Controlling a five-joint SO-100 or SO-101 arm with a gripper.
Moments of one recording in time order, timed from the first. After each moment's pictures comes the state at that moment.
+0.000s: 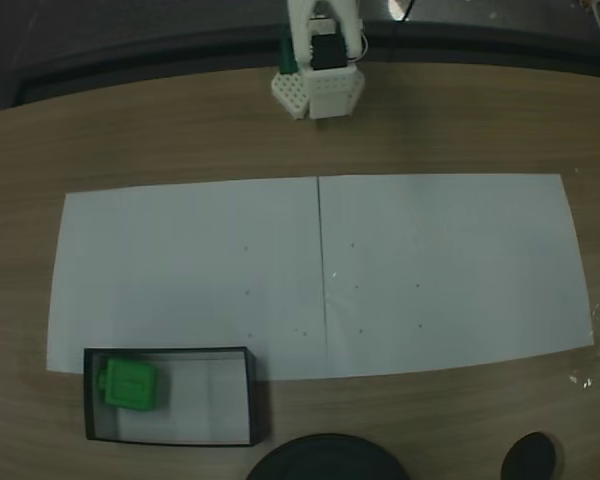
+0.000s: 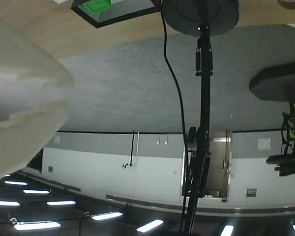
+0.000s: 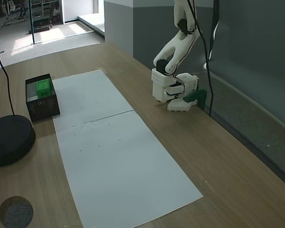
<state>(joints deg) -4.7 140.7 49.9 98.7 3.9</state>
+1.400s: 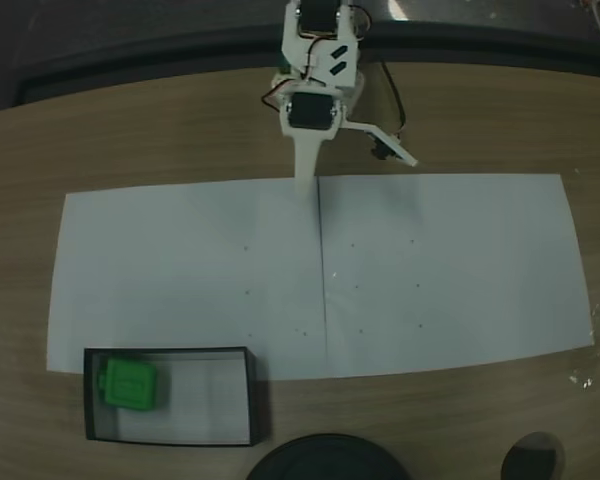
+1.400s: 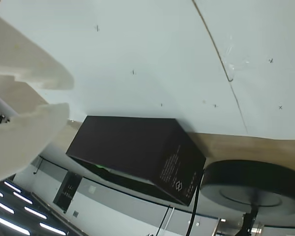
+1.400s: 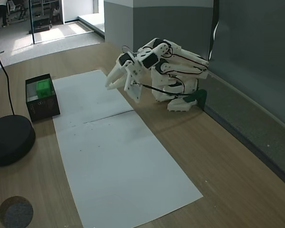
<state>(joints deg) 10.1 197.9 173.4 54.8 -4.4</state>
